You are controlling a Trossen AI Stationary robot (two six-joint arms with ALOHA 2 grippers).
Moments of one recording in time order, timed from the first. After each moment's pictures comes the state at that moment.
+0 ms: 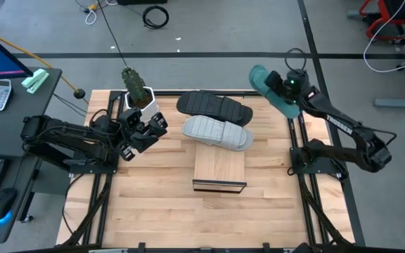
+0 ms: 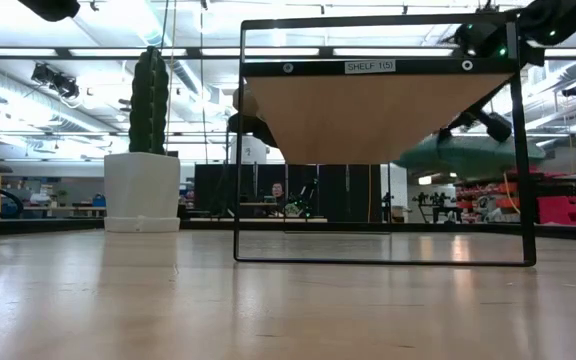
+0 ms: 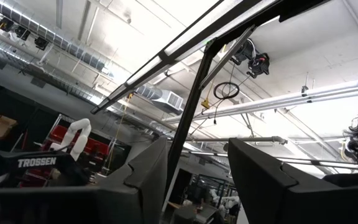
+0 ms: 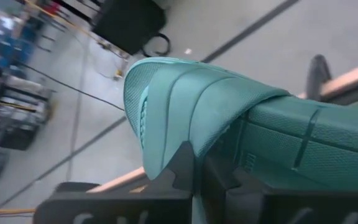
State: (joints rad) left arm -0.04 1.08 0.61 1.23 0.18 -0.62; right arm -0.99 1.02 0.72 -0.21 0.12 1.02
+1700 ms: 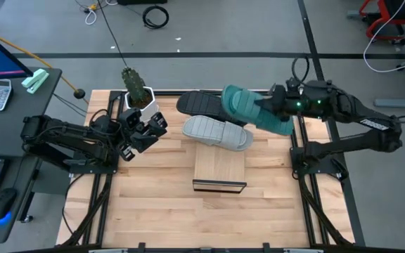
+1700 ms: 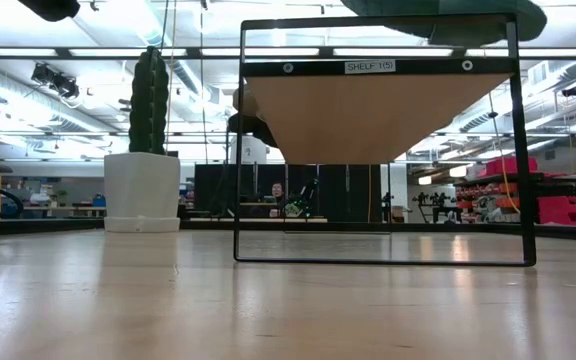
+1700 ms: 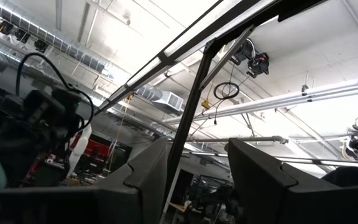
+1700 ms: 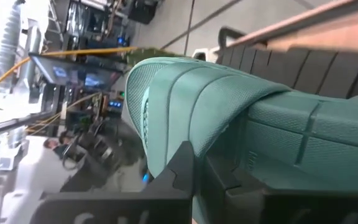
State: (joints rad) left arm -0.04 1.08 0.61 1.23 0.18 -0.61; right arm -0.19 0.93 1.27 -0.66 0.16 1.37
